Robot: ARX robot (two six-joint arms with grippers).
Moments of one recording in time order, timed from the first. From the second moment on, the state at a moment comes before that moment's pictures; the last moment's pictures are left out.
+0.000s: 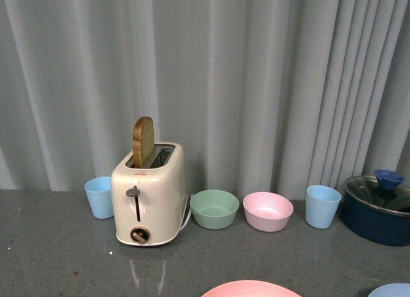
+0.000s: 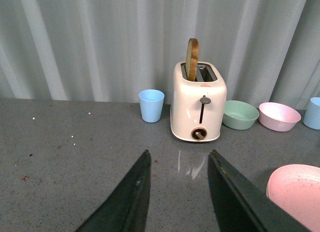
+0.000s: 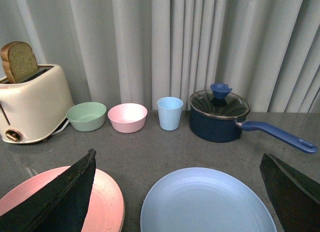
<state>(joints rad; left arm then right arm) 0.00 0.00 0.03 0.00 0.00 0.00 0.00 0.00 0.01 0.00 0.00 0.00</state>
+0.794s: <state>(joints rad) 0.00 0.00 0.03 0.00 0.00 0.00 -0.51 1.45 0.68 0.43 -0.08 0.09</state>
